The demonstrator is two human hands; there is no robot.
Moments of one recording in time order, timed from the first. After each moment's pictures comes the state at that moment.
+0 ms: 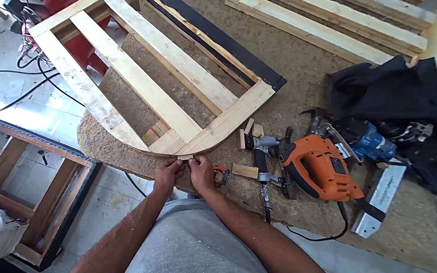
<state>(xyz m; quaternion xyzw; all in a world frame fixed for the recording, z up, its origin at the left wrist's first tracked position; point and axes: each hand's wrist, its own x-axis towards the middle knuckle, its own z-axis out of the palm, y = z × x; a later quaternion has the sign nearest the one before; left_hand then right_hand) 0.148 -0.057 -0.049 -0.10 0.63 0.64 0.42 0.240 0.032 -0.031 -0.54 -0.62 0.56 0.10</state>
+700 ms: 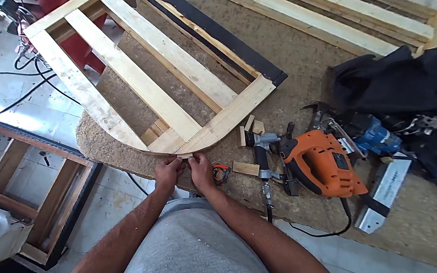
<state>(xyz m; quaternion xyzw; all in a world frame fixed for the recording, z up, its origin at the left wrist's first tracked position) 0.149 -0.049 -0.042 -0.09 0.67 0.61 0.41 0.240 0.032 -0.052 -0.51 -0.57 0.64 0.13</state>
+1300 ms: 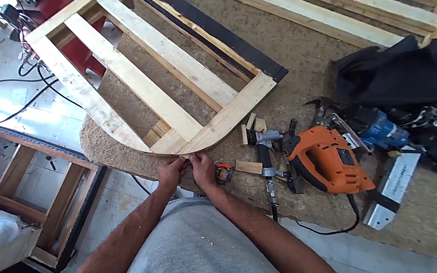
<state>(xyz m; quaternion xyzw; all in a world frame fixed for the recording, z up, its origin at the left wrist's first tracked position) 0.143 -0.051 -0.038 -0.06 0.69 0.58 0.43 0.234 0.033 -0.049 -0.53 -0.60 0.59 0.13</state>
